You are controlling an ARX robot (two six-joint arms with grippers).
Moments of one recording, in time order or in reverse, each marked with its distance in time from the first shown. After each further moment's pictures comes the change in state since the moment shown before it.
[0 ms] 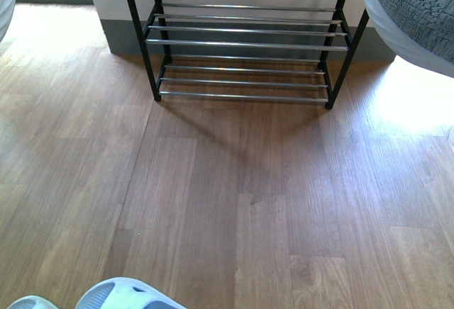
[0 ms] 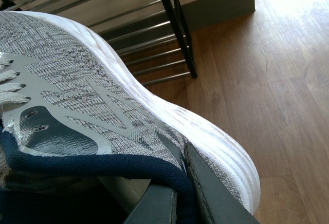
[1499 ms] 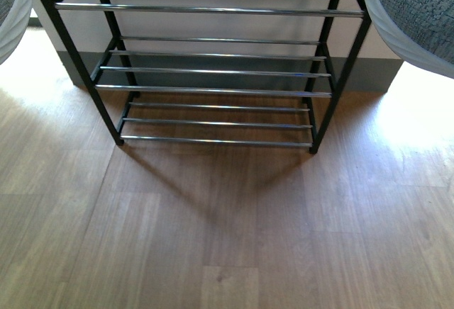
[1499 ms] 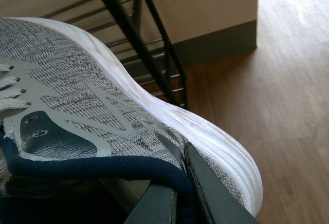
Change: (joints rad) left arm -0.004 -0.002 0.000 -0.002 0.000 0.007; right arm 0.000 -0.001 0.000 0.000 -0.003 0.003
